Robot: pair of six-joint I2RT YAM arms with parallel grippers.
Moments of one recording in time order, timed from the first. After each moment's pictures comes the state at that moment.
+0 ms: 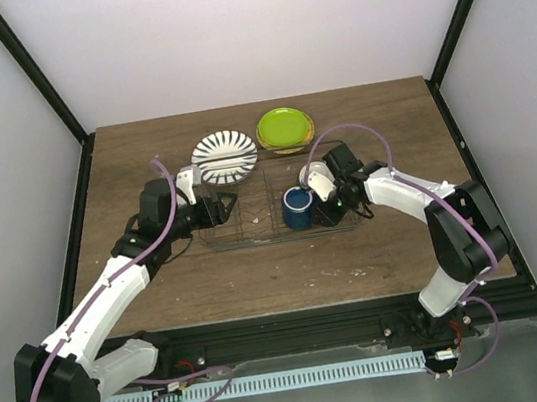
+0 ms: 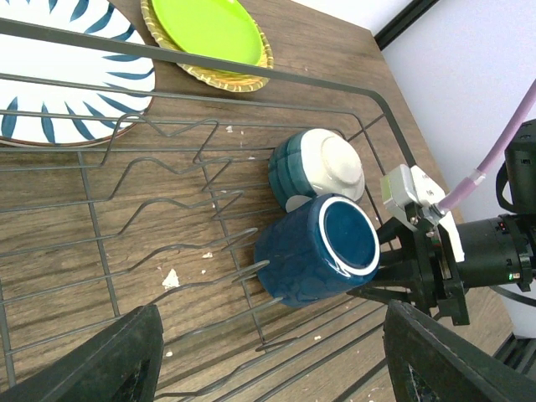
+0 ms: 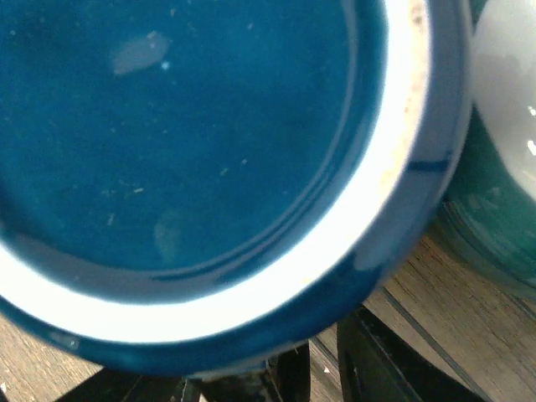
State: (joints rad) left arm -0.44 1.09 0.79 -0.22 0.32 -0.52; right arm 0.42 1.61 0.99 -0.55 -0.34 -0.32
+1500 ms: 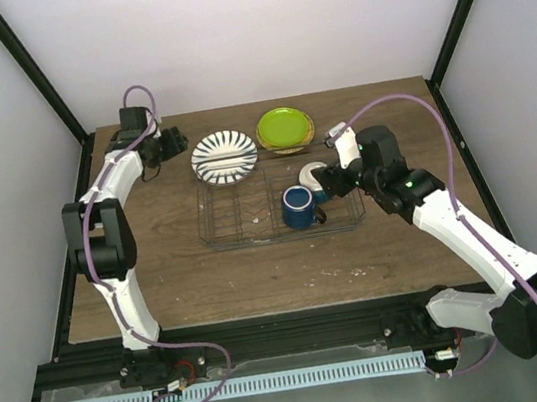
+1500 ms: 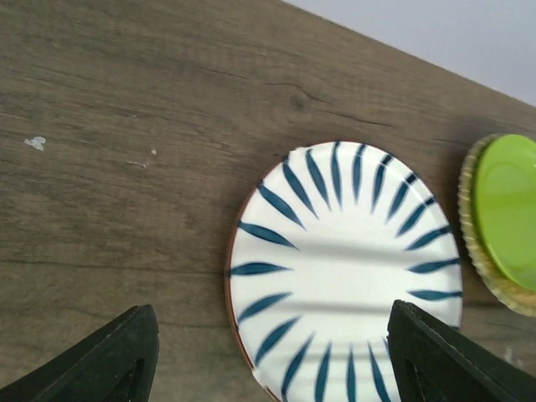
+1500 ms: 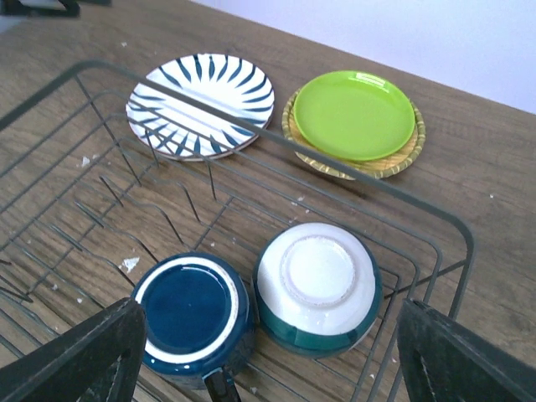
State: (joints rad) left arm -0.04 1.97 1.60 -0.43 0.25 -0.36; right arm 0.44 1.15 0.98 -0.39 -0.10 -0.06
